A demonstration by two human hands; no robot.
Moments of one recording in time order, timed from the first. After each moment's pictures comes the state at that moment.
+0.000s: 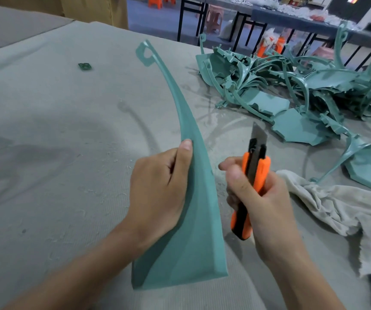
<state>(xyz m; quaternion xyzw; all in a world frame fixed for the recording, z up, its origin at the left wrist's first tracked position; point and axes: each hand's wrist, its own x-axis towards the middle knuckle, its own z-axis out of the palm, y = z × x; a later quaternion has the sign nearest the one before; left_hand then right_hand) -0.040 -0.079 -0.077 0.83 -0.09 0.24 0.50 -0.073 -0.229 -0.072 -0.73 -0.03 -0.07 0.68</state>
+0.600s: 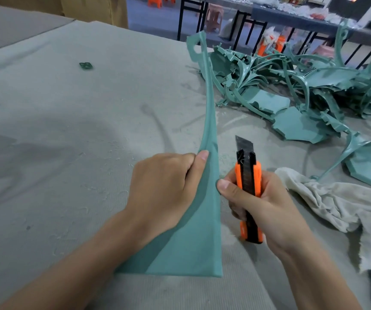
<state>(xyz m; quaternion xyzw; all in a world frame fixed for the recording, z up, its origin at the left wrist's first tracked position) -0.042 -0.074 -0.074 0.91 -0.17 0.24 0.30 -0.072 -0.242 -0.068 -0.76 -0.05 0.02 0.65</state>
